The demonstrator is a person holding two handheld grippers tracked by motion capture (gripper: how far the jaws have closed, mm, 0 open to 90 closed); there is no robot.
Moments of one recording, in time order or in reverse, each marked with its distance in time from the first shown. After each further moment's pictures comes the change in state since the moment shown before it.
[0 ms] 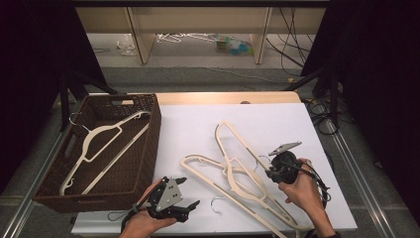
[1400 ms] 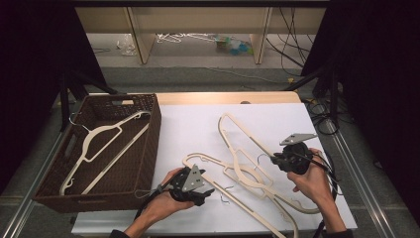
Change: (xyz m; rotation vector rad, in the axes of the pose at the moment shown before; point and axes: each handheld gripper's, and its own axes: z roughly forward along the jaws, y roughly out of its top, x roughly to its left) left arm 0.011 0.026 0.063 0.076 -0.076 0.118; right arm -0.029 0.006 -0.019 -0.178 0.015 -0.051
